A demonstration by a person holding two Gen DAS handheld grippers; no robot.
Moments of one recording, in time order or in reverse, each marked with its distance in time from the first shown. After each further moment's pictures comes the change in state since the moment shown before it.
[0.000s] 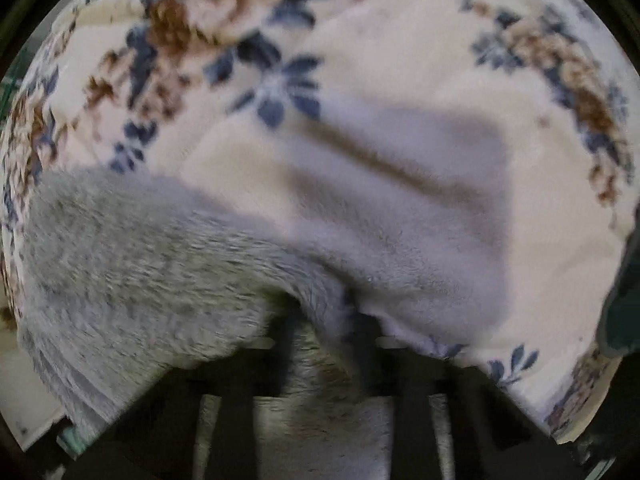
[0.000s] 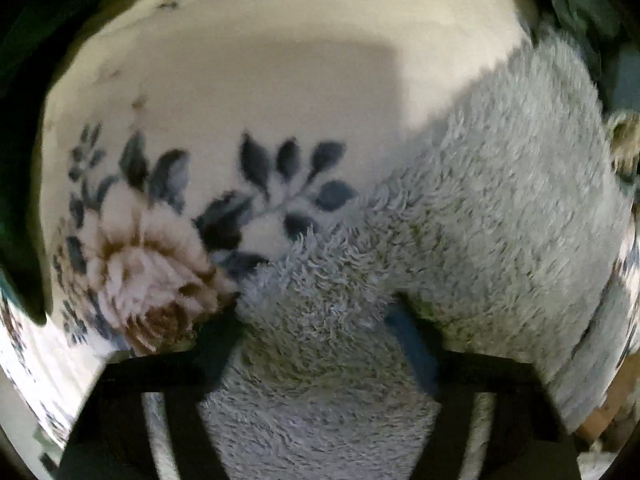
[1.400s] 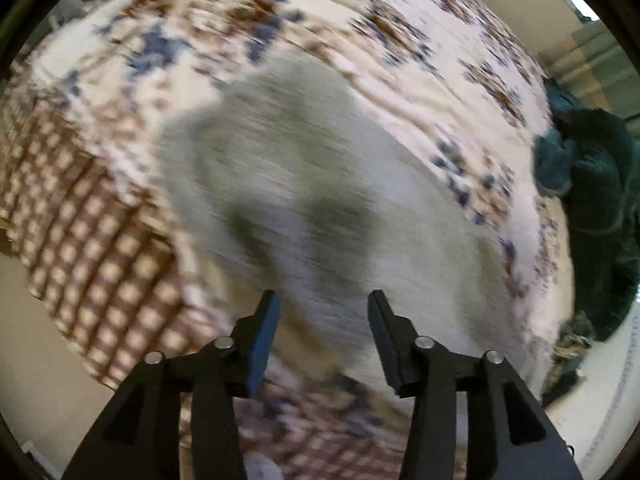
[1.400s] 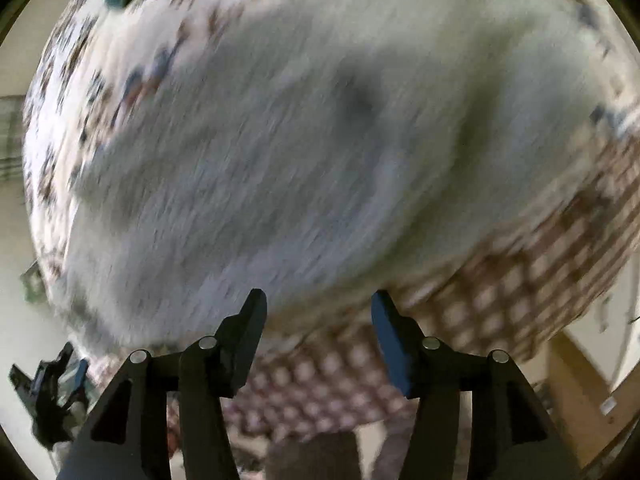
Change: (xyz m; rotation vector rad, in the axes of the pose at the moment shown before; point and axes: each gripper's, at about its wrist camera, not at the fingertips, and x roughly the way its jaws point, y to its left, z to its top) left arm -0.050 0.322 -0.240 0.026 -0.245 -0.277; right arm -0.050 -0.269 -0.403 -0.232 0.176 0.245
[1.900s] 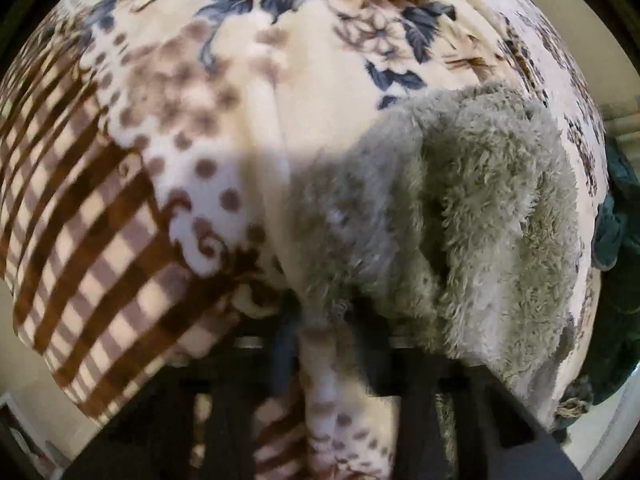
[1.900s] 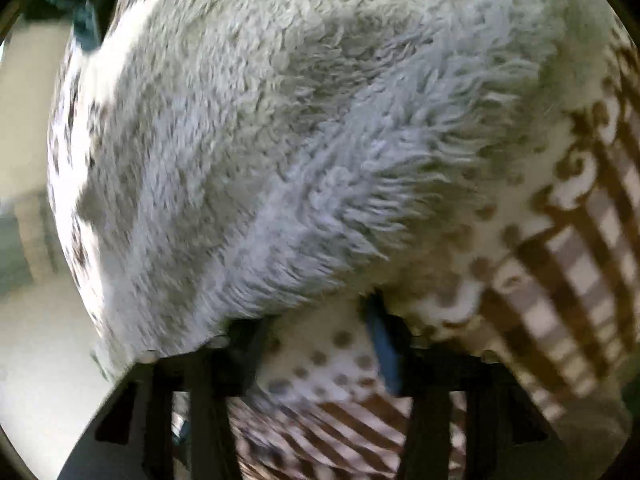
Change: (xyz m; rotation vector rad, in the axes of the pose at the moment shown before) left arm 0.089 0.102 0.059 -0.172 0.062 0.011; right arm 0.097 0.023 -0.073 0.336 -0.131 0.262
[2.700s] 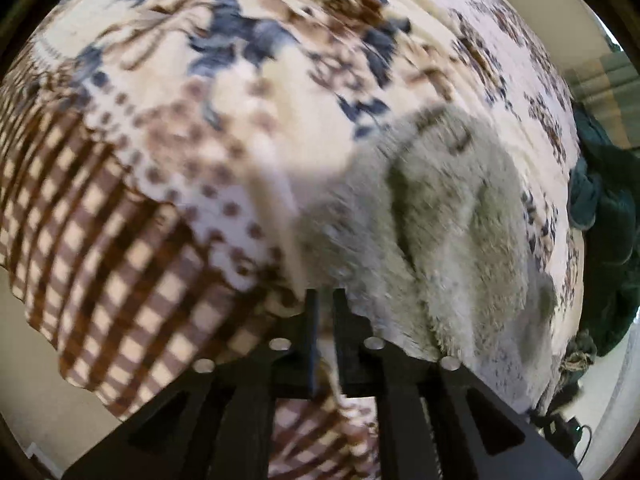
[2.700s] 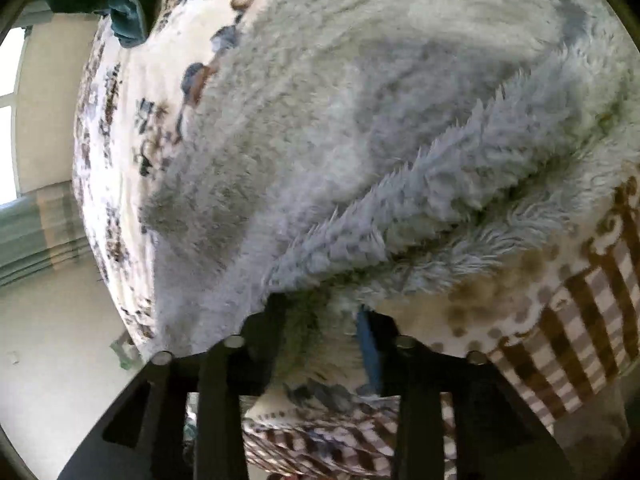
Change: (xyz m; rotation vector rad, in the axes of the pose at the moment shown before) left arm -0.037 0.007 0.014 0.144 0.034 -0.066; right arm -0.042 0.056 0.026 -0.059 0.035 0.070
